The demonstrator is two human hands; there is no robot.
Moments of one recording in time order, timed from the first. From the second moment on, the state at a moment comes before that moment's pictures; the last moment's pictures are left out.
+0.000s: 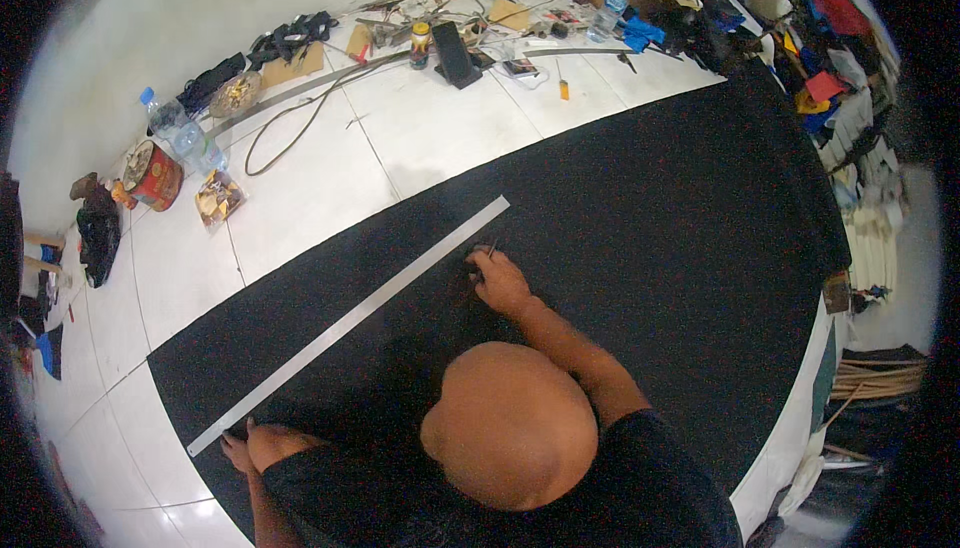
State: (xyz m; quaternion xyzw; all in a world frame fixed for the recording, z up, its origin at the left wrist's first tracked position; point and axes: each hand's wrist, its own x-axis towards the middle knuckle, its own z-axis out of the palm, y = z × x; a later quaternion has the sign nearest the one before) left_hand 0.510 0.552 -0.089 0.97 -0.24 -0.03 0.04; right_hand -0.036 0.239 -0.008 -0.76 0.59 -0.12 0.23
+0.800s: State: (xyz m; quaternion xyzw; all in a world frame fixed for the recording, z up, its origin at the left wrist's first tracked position) left_hand 0.591 0.425 -0.080 0.94 -0.30 -0.03 0.17; right_hand 0.004 0.154 -0.038 -0.83 0.54 -0.06 0.14
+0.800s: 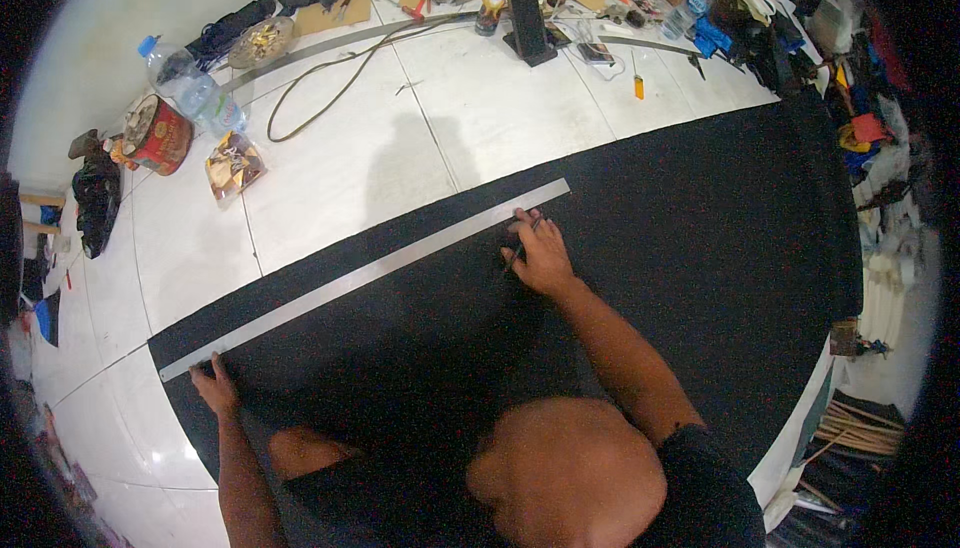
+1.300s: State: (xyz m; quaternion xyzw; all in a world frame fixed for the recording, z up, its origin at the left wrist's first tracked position) left_hand 0.575 0.406 -0.084 0.94 -0.28 0.09 0.15; right_hand 0.008 0.151 -0.043 -0.83 0.53 -0.05 0.13
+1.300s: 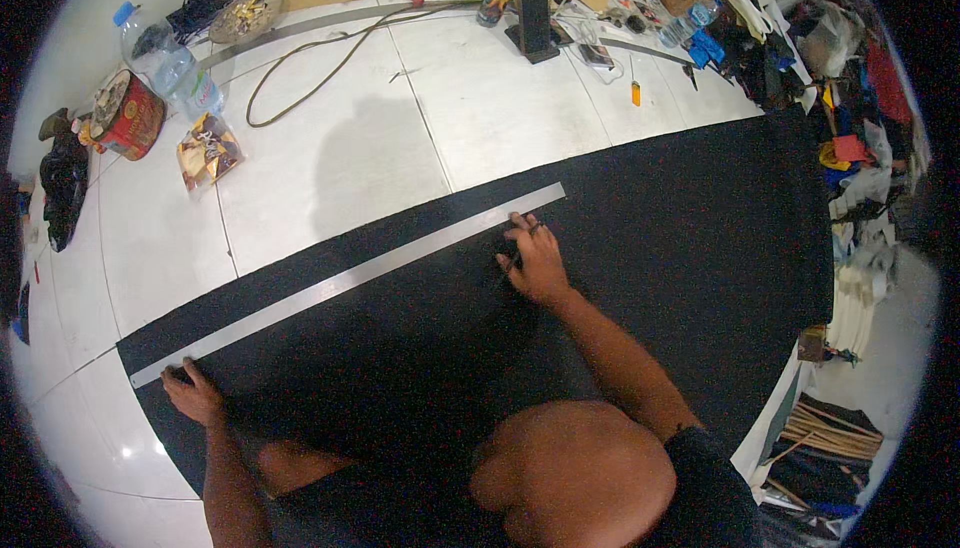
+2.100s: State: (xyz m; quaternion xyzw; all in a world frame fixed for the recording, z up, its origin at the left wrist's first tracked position) left_hand 0.567 0.402 -0.060 0.95 -0.27 0.06 0.16; right_hand 0.027 0.149 -0.029 -0.83 0.53 -0.07 0.12
